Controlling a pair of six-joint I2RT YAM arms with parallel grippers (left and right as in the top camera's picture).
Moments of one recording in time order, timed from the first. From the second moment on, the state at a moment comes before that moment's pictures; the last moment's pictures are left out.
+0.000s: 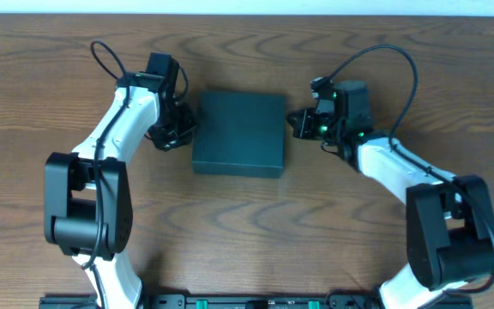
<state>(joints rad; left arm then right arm) -0.15 1.94 1.43 -0.97 0.22 -0.65 0.21 1.79 0.96 0.00 -0.48 0.42</state>
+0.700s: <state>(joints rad) -0.14 0.93 1.49 -1.20 0.03 -0.62 0.14 1.07 1.35 -0.92 -0.36 -0.01</state>
